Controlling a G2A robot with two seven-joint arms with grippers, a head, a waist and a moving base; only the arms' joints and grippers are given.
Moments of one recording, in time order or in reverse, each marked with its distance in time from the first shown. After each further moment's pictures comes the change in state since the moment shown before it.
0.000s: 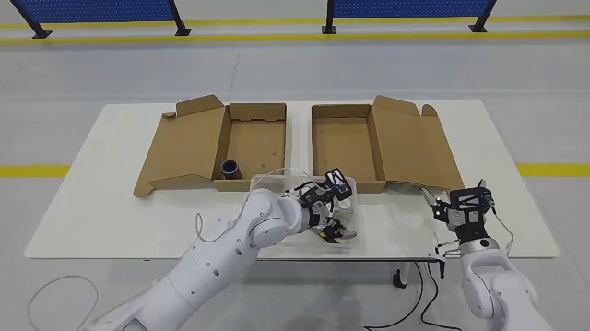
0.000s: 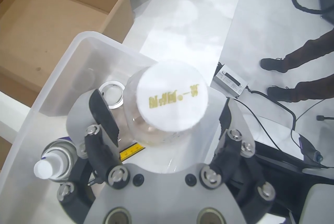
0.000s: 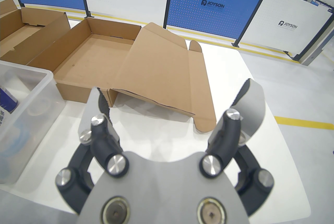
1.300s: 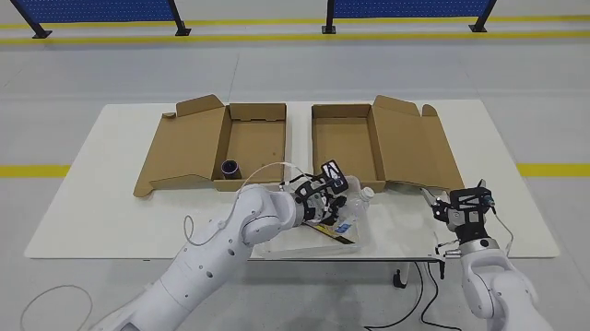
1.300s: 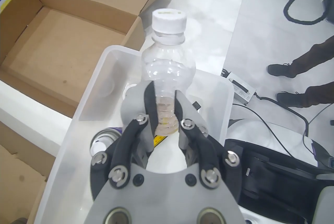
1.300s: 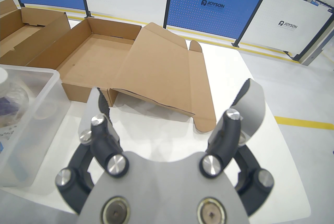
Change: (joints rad) left arm 0.044 0.020 -0.095 -0.090 0.075 -0.059 0.034; right arm 0.000 0.000 0.000 0.000 0.000 0.000 0.000
